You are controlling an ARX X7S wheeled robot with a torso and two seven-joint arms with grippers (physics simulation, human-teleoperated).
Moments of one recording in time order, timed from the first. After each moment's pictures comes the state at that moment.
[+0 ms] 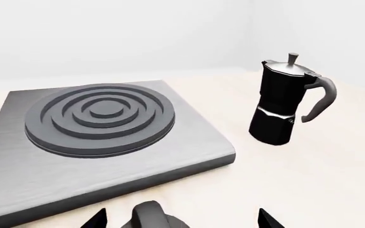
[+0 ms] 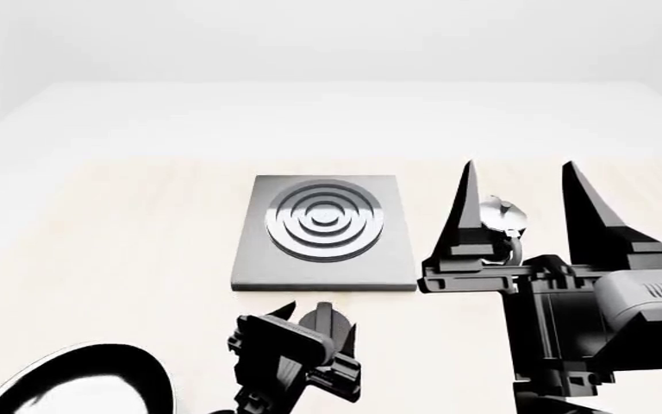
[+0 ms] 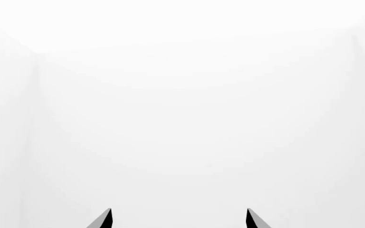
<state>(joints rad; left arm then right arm) -0.18 -0.13 0.41 0.05 -0.27 -0.30 0.02 0.17 0.34 -0.19 -0.76 0.32 0.26 0.37</state>
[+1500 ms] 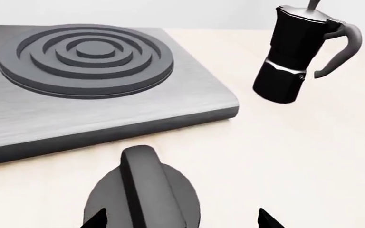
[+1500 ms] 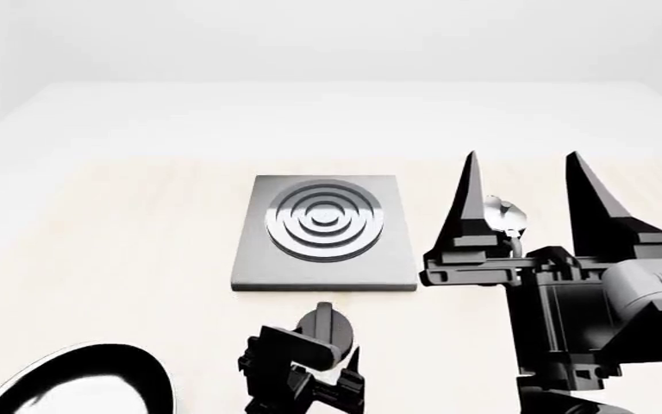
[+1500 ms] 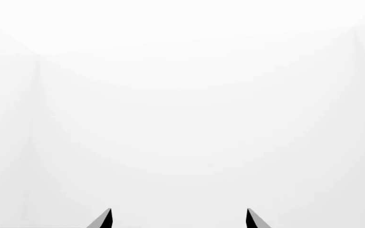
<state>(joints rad) -0.21 -0.13 0.47 -0.09 -0.36 -0.33 -0.01 0.21 0.37 -0.19 -0.78 0.37 0.30 0.40</state>
